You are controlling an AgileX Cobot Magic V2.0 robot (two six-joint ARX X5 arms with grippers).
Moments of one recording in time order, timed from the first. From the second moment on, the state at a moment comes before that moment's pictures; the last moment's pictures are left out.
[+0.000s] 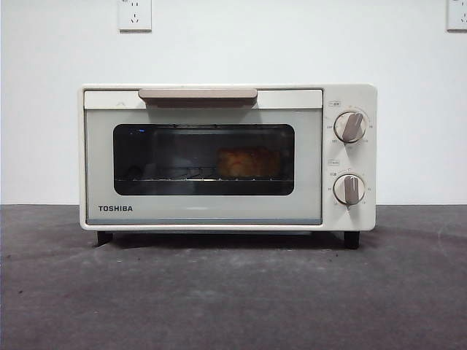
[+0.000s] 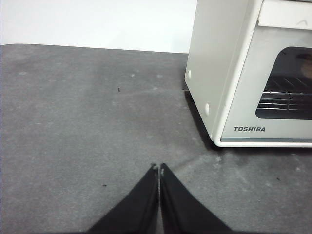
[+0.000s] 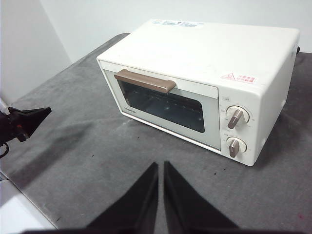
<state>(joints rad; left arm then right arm) -0.04 0.00 0.03 -0.18 0.06 -0.07 0.67 0.43 0.99 -0.87 -0.05 0.23</state>
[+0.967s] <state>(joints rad) -0.04 0.00 0.03 -0.18 0.06 -0.07 0.27 0.19 0.62 -0.51 -0.05 0.13</state>
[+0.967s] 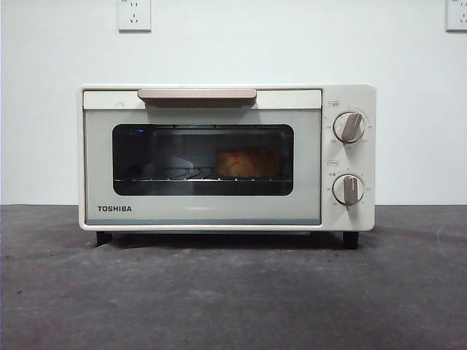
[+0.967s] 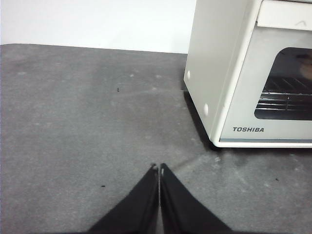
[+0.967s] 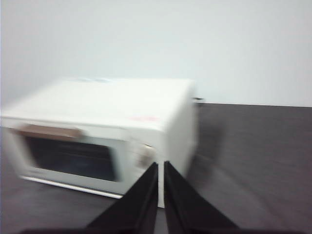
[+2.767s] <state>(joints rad) -0.04 0.00 0.03 -0.18 0.06 -0.07 0.04 0.01 0.02 -0.09 -0.02 0.03</state>
